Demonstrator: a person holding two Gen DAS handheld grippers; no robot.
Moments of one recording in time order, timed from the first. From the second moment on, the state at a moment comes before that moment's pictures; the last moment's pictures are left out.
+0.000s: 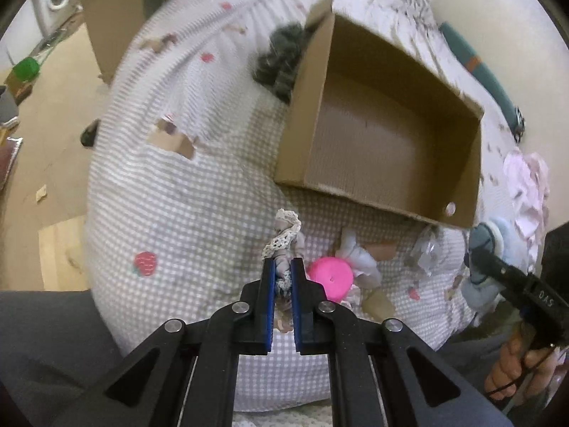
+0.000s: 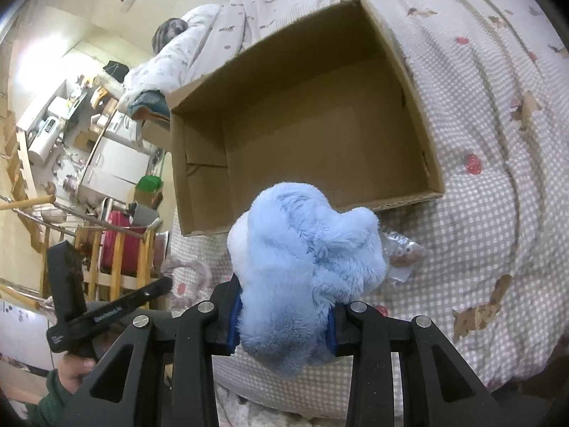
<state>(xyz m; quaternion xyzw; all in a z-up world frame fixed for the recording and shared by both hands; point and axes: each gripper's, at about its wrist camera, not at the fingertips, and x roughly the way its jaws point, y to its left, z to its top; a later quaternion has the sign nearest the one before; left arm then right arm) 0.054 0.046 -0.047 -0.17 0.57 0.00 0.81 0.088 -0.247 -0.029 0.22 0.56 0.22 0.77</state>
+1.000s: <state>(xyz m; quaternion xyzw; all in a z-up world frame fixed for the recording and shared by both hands) 0.149 0.002 0.051 -0.08 0.47 -0.03 0.88 0.134 -0.269 0.061 0.17 0.45 0.20 0.85</state>
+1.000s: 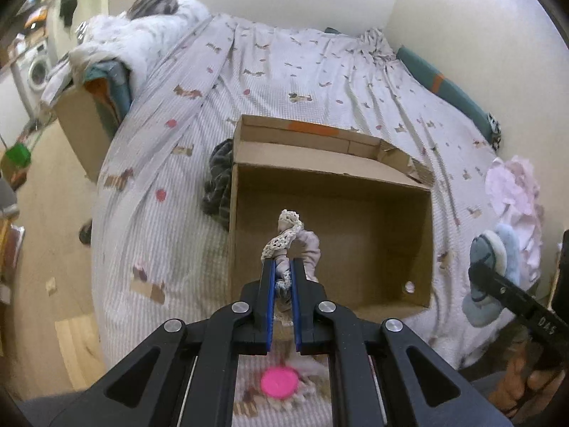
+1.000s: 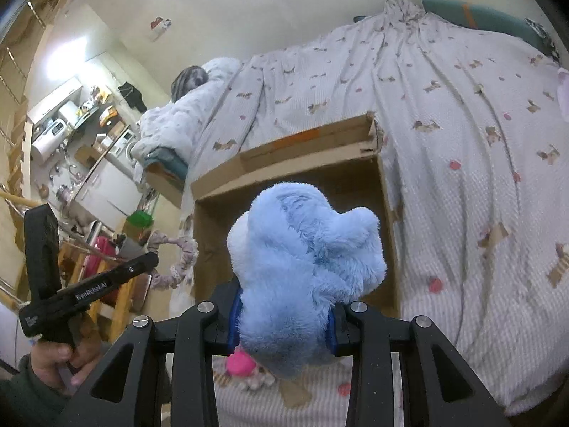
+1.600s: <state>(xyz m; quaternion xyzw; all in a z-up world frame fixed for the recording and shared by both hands) 0.191 -0.021 -0.034 -0.03 0.51 -0.05 0.86 0.182 -0.240 -0.022 0.15 0.52 0.15 0.83</state>
